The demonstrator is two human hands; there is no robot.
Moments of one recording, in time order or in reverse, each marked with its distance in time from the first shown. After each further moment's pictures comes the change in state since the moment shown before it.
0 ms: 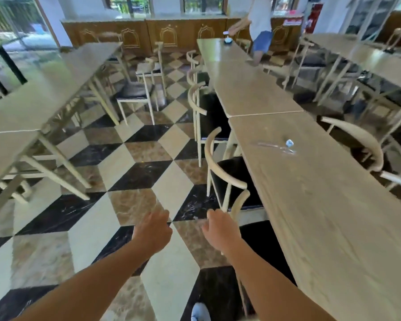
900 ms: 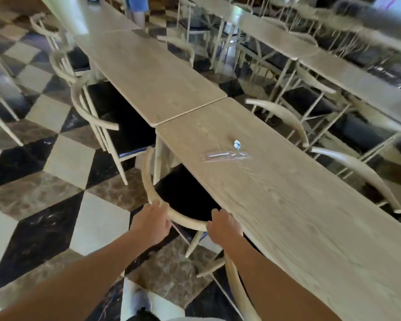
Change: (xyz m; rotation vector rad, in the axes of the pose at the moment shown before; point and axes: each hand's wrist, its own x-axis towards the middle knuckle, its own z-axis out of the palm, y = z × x) left_hand 0.428 0.046 -0.026 -0.074 -0.139 0.665; right_hand 0.285 0.094 -0.033 0.007 -0.170 0.758
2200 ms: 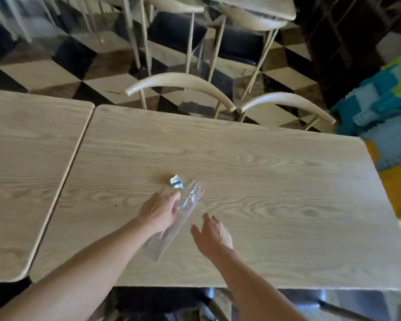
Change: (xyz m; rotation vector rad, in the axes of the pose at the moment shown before) left_hand 0.506 0.124 0.017 0.092 -0.463 0.798; right_hand 0.296 0.063 -0.083 0.729 0.086 0.867
